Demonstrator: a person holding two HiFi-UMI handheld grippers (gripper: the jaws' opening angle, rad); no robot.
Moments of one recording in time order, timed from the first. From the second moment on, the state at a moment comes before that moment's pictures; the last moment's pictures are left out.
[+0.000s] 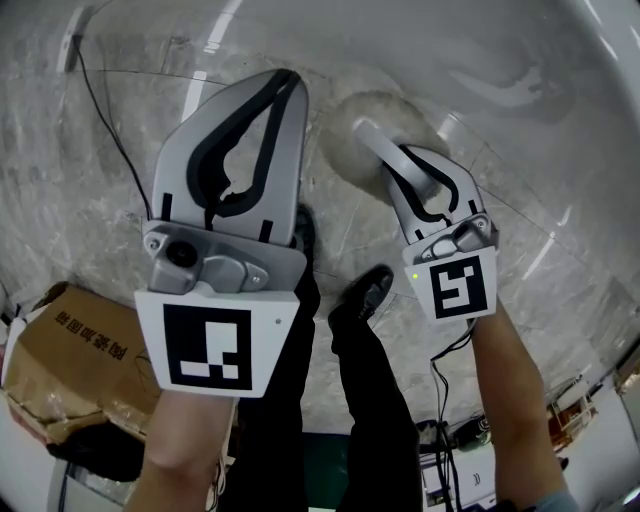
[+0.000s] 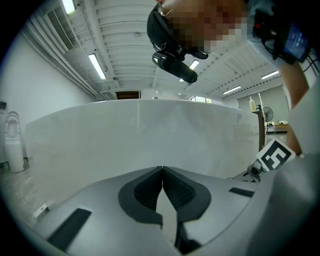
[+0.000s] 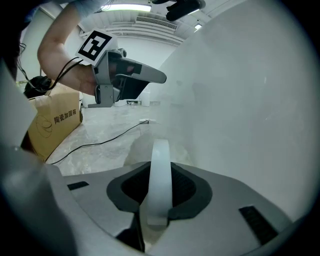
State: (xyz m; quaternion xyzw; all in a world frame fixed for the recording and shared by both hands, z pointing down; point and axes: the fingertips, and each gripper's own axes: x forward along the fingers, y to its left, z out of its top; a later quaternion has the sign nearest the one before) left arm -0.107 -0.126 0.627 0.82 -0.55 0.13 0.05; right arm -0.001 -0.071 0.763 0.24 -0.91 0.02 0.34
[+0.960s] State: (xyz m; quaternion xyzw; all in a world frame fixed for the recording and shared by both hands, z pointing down) left arm -0.112 -0.122 0.679 0.82 -0.55 0.12 0.04; right arm 0.002 -0.063 0.839 0.22 -0.90 0.02 0.37
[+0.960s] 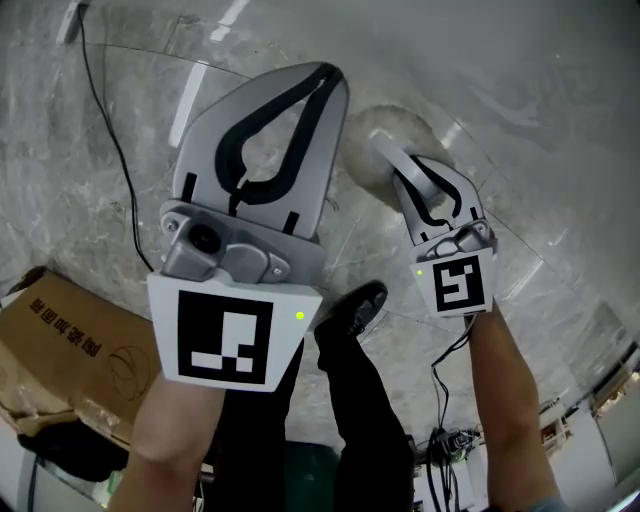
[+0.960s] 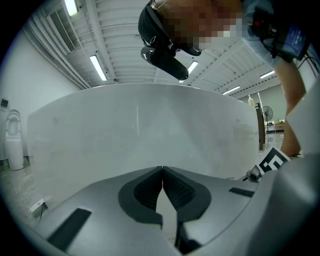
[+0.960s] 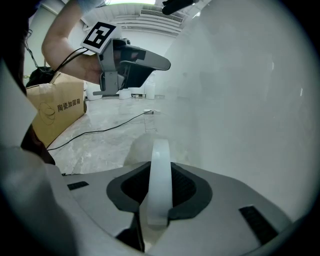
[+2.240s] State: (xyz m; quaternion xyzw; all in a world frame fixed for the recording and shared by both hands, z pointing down) left arm -0.122 -0.112 0.701 0.82 -0.55 0.13 0.04; right arm 0.026 -0.064 0.935 0.22 -0.87 0.07 0.45
